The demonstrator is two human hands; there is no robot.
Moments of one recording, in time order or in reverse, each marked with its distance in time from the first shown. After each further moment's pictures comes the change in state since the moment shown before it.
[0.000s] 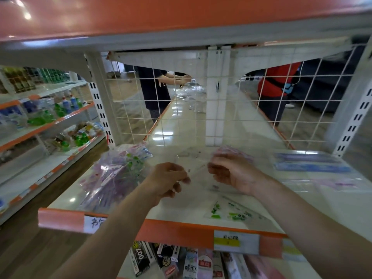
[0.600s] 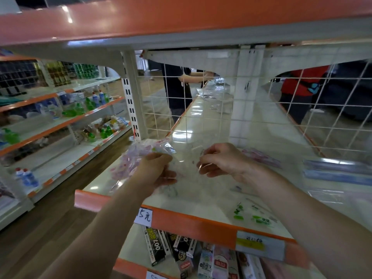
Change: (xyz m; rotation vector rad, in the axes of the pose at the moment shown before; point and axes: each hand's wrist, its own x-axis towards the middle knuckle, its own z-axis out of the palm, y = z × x) left_hand -0.017 0.000 -0.060 -0.288 0.258 0.010; right_hand 0.010 -0.017 0.069 -0.442 -0.166 -0.084
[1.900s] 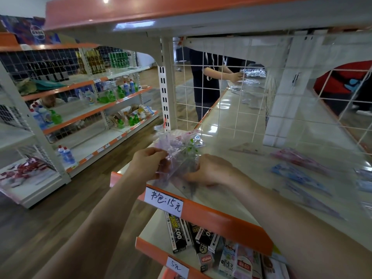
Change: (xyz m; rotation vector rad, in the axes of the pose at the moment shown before) left_hand -0.019 0.002 -0.073 0.233 0.253 0.052; right_hand 0.025 -0.003 0.097 -0.991 -0.170 -0.126
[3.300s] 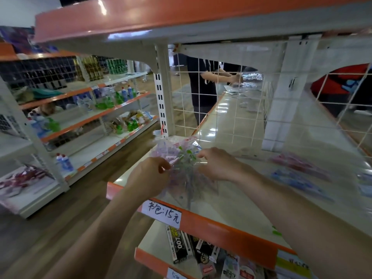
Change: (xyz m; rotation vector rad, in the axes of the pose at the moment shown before) left_hand 0.013 -0.004 0.007 0.902 -0.005 0.319; right_hand 0.030 0.029 -0.014 -0.041 0.122 -0.081
